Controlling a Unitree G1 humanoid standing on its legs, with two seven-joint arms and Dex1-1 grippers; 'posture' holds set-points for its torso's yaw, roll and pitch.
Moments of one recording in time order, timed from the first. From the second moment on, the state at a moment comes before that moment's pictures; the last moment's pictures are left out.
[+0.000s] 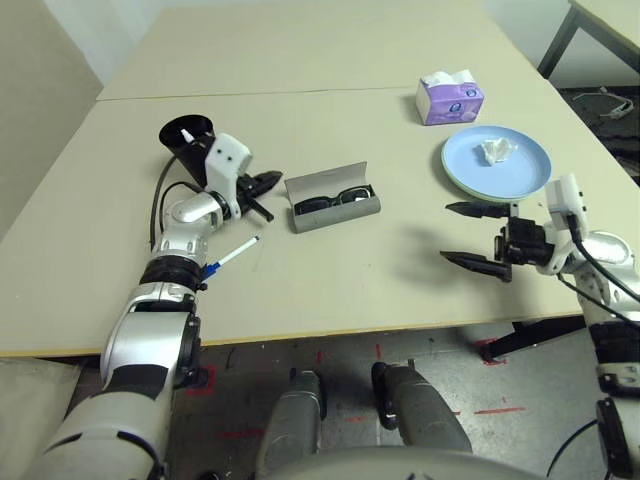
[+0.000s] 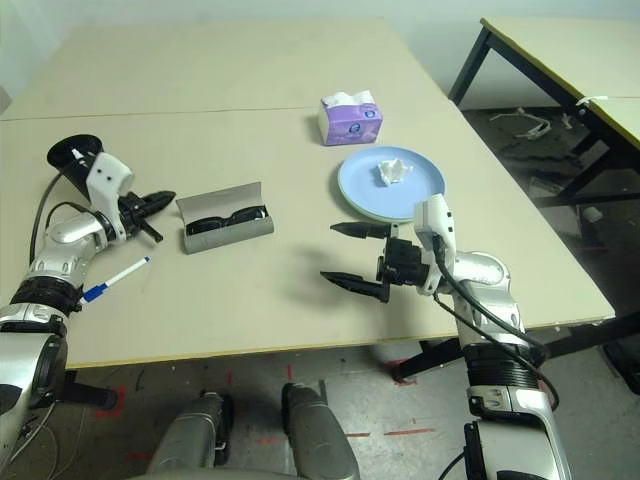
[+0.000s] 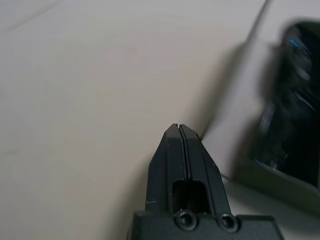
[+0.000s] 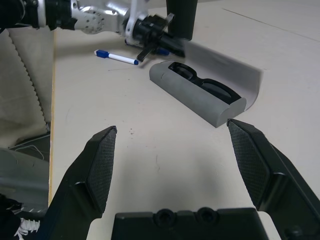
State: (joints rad) left arm -0.77 0.49 -0.02 0.97 -0.05 -0.29 -0.89; right arm -0.39 -0.59 -0.10 0.28 0.43 -0.05 1.41
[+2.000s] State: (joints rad) left arm -0.31 1.21 -0.08 -0.07 -0.24 0.71 -1.17; right arm -0.35 -0.58 -0.01 0.23 0.42 -0.08 1.44
